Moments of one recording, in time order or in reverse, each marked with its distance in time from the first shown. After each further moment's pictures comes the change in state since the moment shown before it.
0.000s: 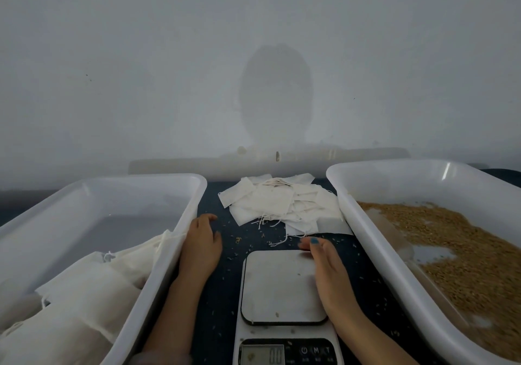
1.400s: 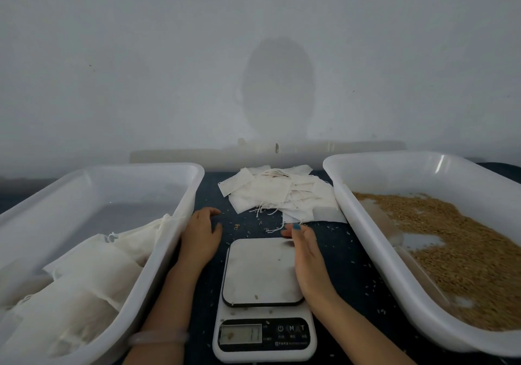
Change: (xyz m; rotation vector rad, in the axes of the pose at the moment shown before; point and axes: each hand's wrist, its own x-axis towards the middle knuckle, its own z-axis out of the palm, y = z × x) left_hand -0.006 -0.010 0.001 -0.038 -0.031 0.011; right_hand -0.014 -0.009 0.018 0.018 -0.105 0.037
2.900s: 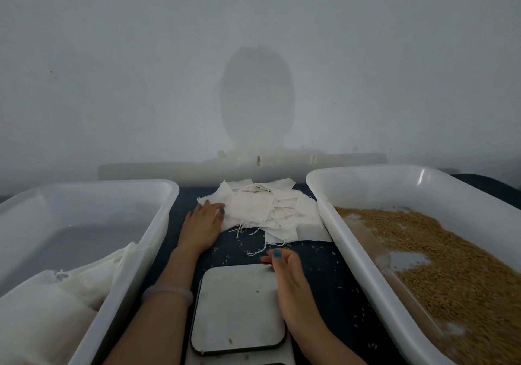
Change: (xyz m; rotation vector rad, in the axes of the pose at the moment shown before) left_hand 0.094 0.003 0.056 0.284 -0.171 0.140; right_hand 0.008 0.008 -0.003 0.008 -0.026 0.061
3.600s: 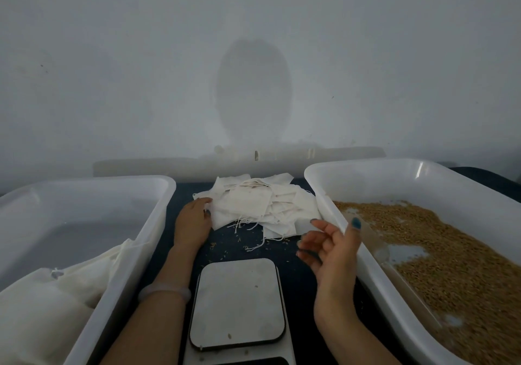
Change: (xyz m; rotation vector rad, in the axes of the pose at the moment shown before) left_hand -0.004 -0.005 0.000 -0.192 0.178 -0.087; right_hand 0.009 -0.035 -0.027 0.475 0.423 -0.126
